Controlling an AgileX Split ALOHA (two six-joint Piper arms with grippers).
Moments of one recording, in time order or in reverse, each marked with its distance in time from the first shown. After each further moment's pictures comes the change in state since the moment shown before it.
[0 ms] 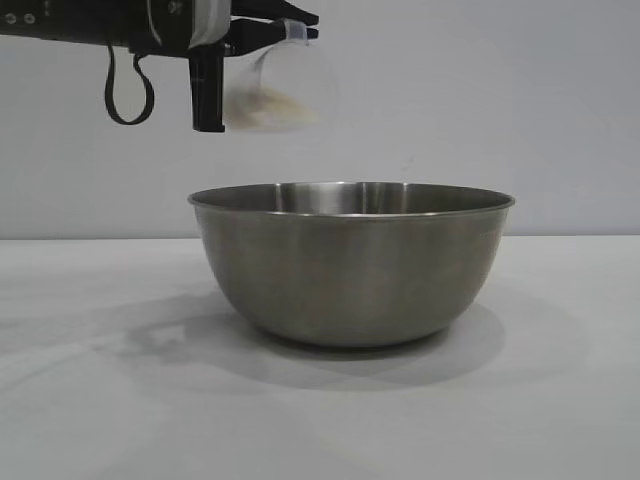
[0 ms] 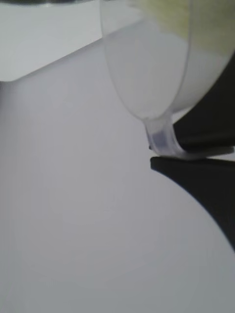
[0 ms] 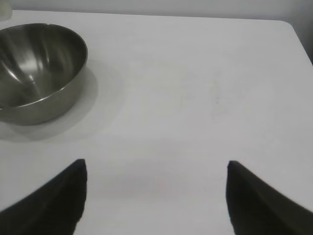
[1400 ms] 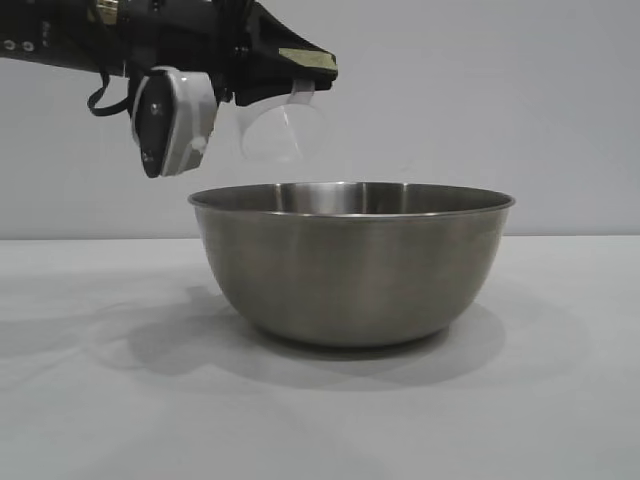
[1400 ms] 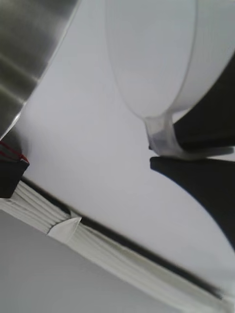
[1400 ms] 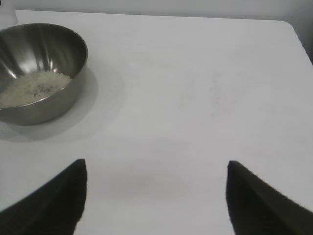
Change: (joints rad) left arm -0.048 0.036 -0.005 0.036 0.028 0.679; right arm 0.000 0.000 0.000 0.000 -0.002 0.000
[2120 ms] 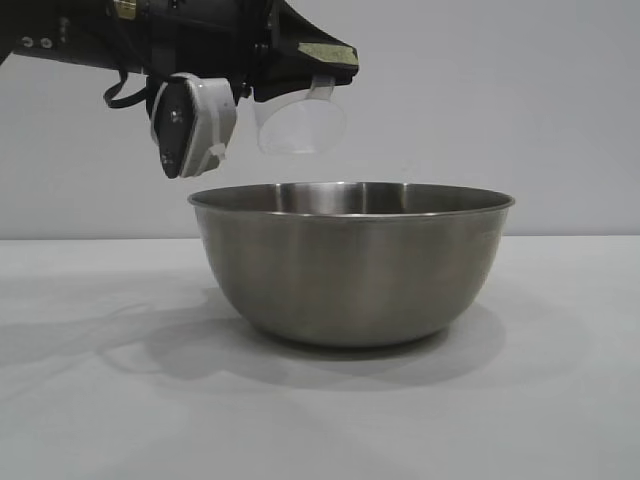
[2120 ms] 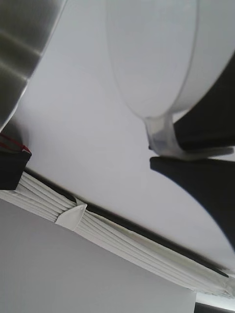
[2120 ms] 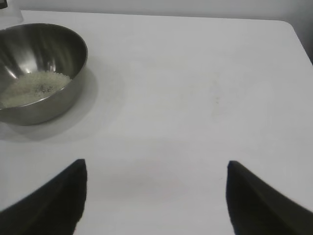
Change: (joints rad) left arm -0.005 0.000 0.000 -0.016 0.000 -0.003; right arm 0.000 0.000 0.000 0.000 0.000 0.000
